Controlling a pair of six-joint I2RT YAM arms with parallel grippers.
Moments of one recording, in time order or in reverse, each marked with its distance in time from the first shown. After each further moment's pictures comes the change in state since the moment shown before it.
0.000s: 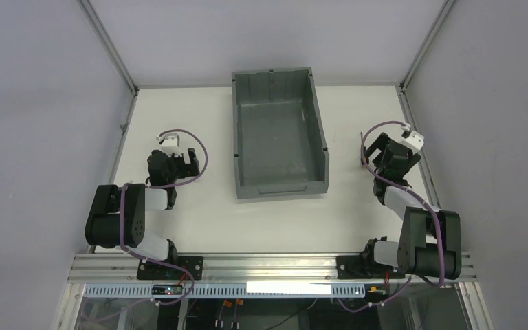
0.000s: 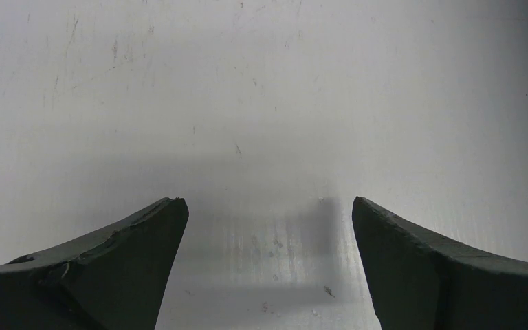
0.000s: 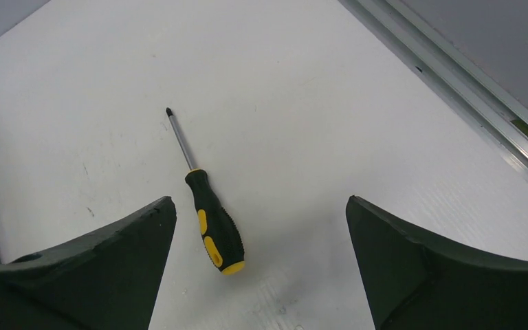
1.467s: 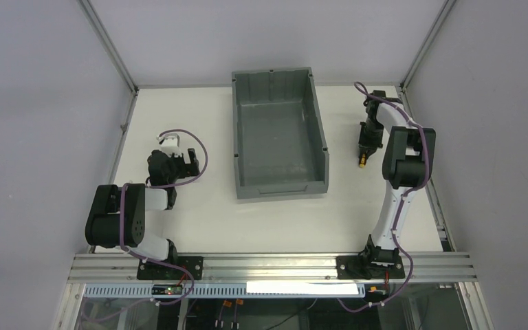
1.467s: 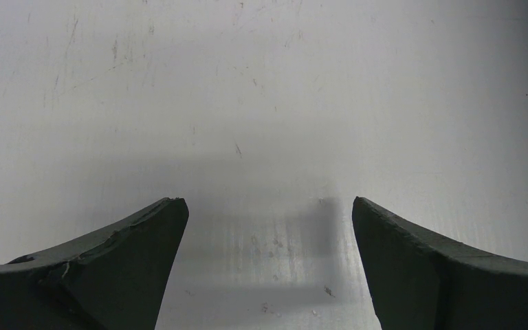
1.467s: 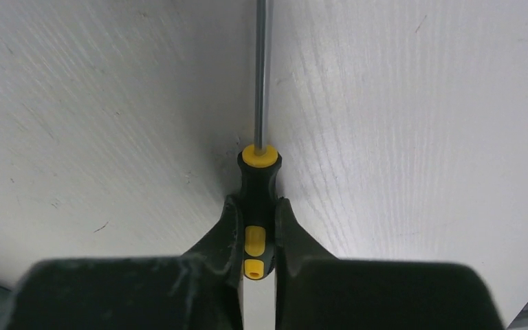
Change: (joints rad) left arm 0.000 0.000 0.000 0.000 0.000 0.000; right arm 0.045 0.850 1.194 -1.391 -0.182 -0.190
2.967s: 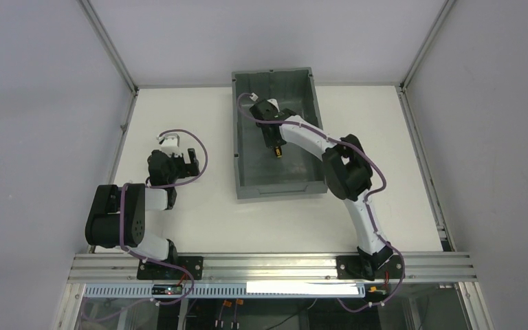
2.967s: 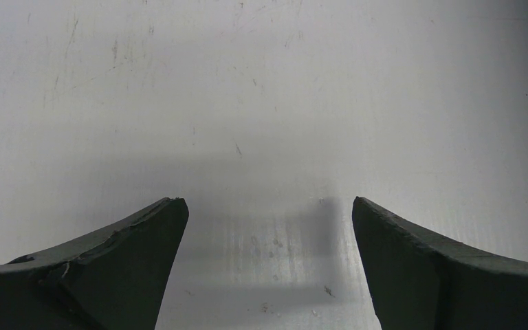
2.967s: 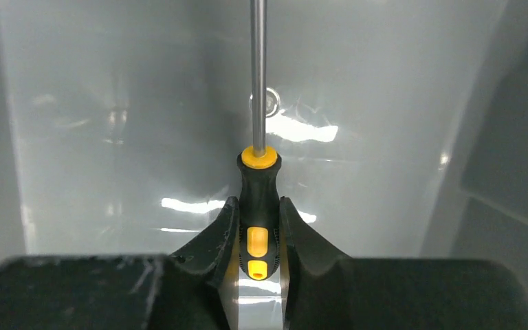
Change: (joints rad) left arm 0.000 0.000 0.000 0.000 0.000 0.000; right arm 0.766 0.077 0.215 0.248 0.281 0.137
